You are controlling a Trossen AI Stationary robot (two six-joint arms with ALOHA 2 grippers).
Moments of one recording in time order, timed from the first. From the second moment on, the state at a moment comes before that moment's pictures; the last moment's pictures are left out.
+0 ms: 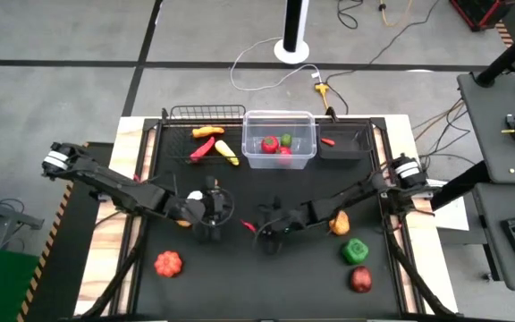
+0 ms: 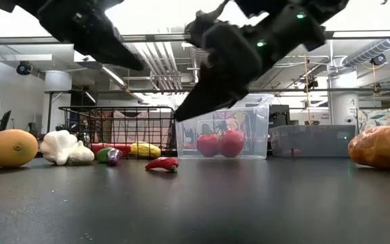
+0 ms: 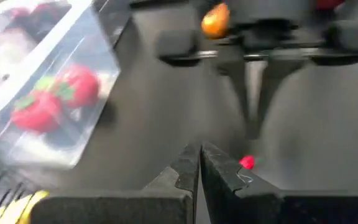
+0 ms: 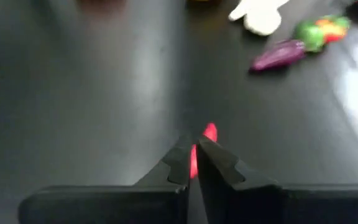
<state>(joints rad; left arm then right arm) -0.34 1.23 0.69 -0.08 -0.49 -0.13 0.23 1.90 1.09 0.15 0.21 0.14</state>
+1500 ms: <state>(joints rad) -0.40 1.18 0.69 -0.17 -0.59 -0.20 0.16 1.74 1.28 -0.56 0.31 0.06</state>
